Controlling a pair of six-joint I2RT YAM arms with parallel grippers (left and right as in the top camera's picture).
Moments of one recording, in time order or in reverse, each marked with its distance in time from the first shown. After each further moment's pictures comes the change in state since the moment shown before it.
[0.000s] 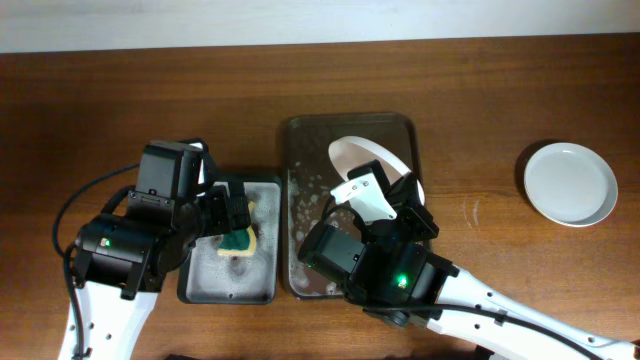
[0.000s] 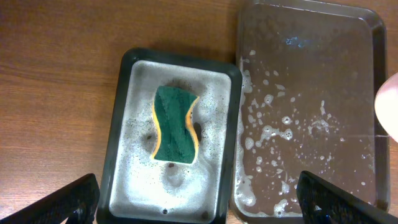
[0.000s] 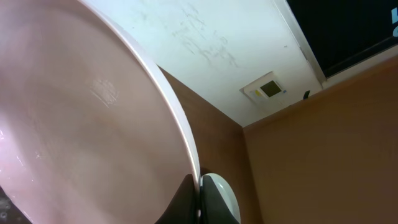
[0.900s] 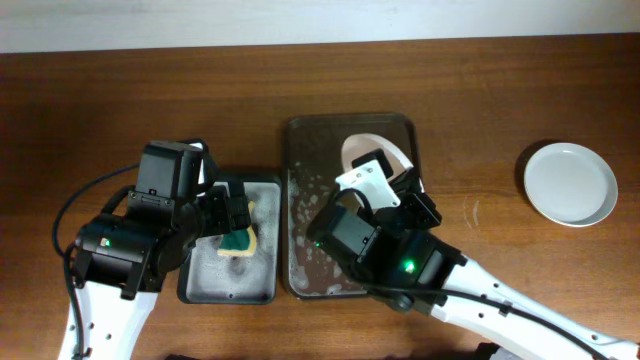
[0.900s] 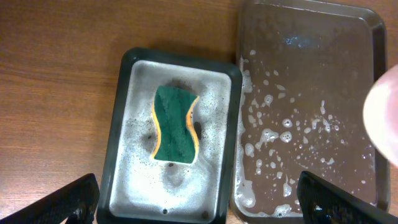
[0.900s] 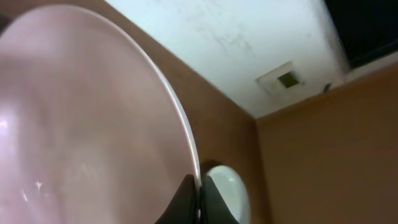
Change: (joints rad) left arm 0.000 0.000 0.000 -0.001 0.000 0.000; right arm -0.091 -0.001 0.001 0.069 -0.130 -0.091
